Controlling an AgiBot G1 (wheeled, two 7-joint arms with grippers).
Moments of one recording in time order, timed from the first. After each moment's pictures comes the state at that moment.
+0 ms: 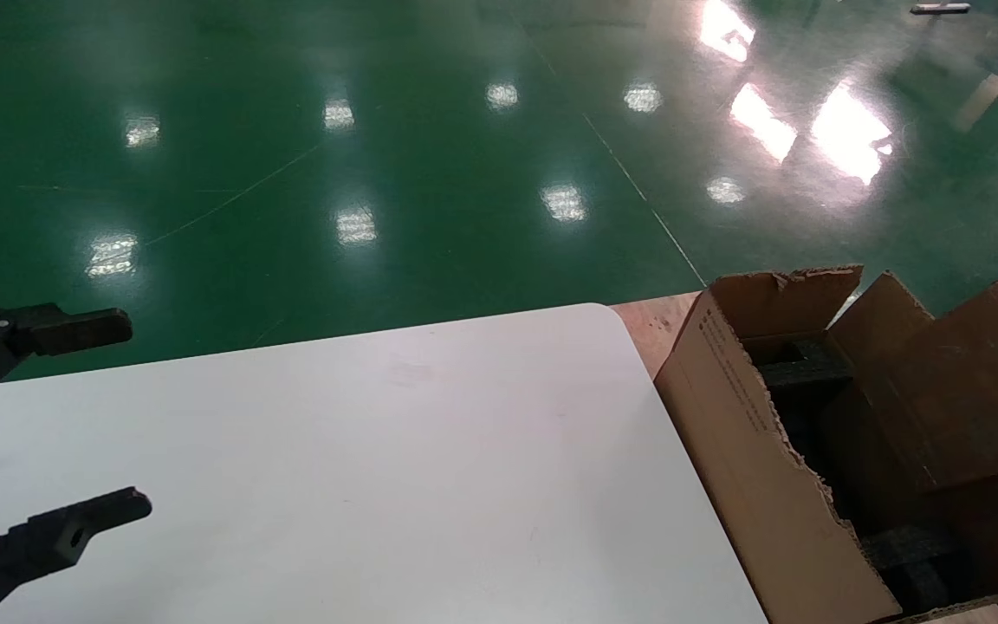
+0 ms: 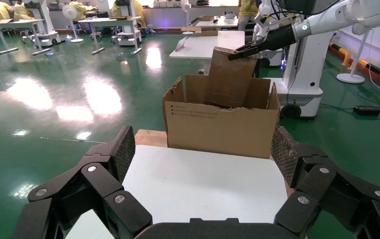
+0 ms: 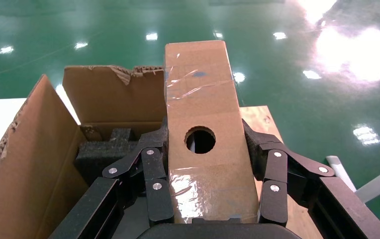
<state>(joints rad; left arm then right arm) -1.09 0.57 0.37 -1.24 0.65 1.45 -0.13 0.95 -0.34 -0.92 -0.32 0.03 -1.56 -0.22</state>
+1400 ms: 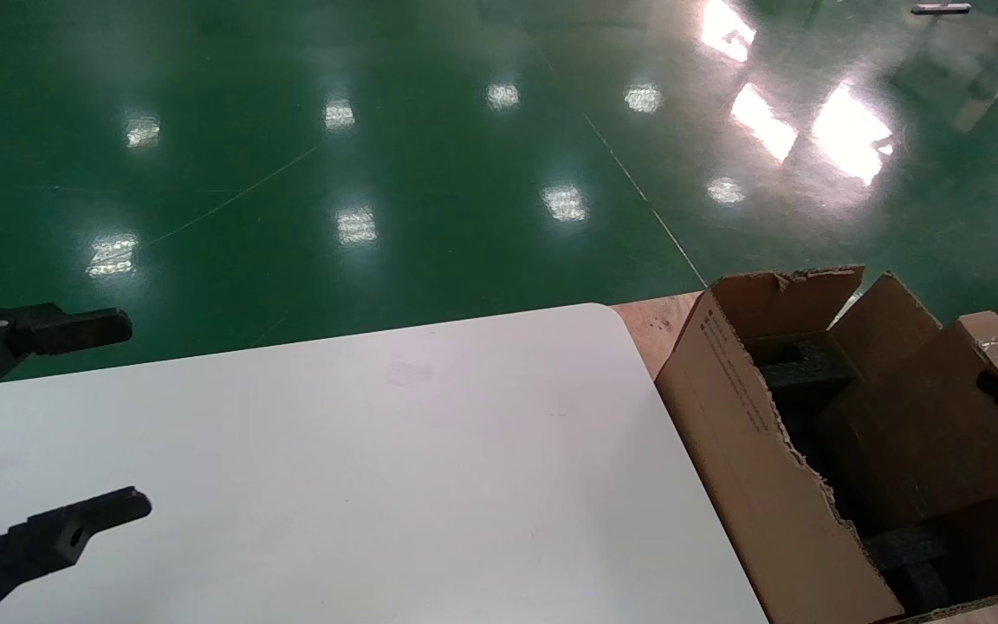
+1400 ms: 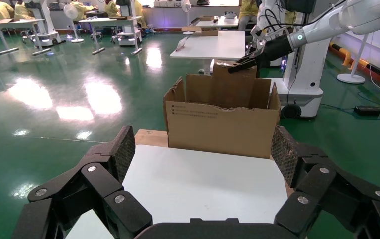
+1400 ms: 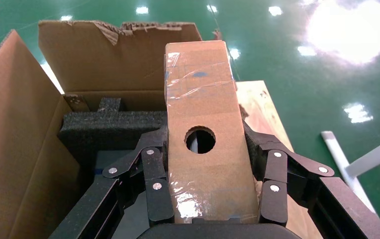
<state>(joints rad) -1.09 0.57 0.37 -1.24 0.65 1.45 -0.13 1.05 -0.45 -1.02 -0.48 -0.03 -1.54 -0.24</state>
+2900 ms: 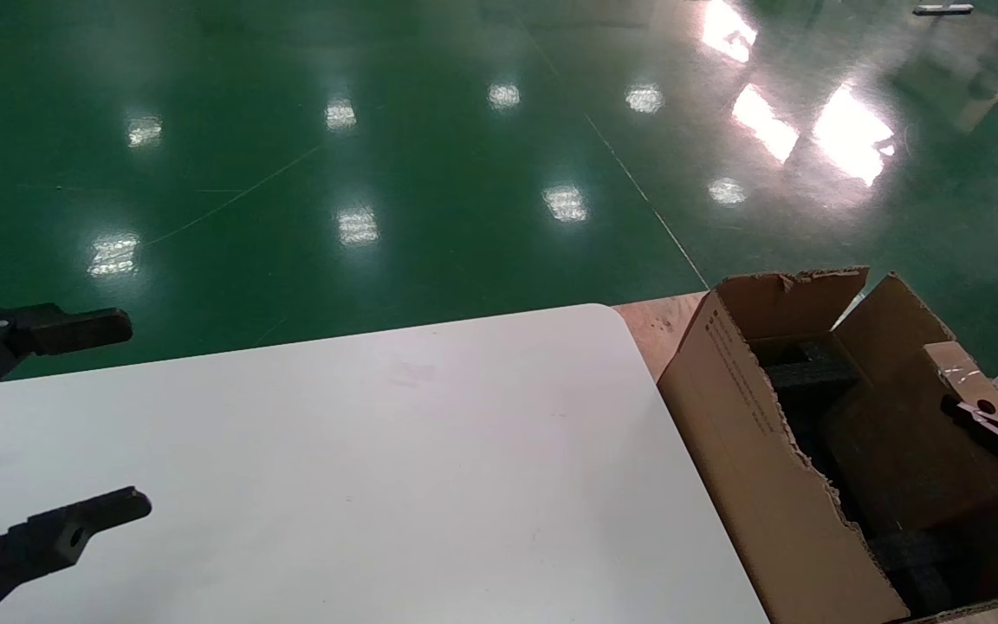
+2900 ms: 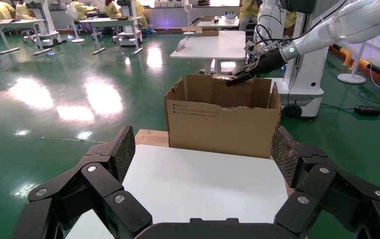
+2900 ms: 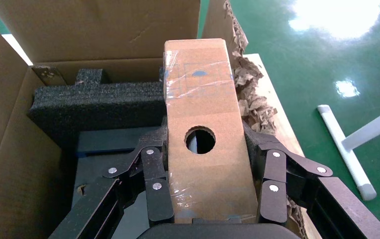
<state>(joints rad) -1.09 0.57 0.37 -1.24 0.65 1.45 -0.13 1.04 -0.53 -1.05 -0.48 -0.07 -1.40 -0.24</state>
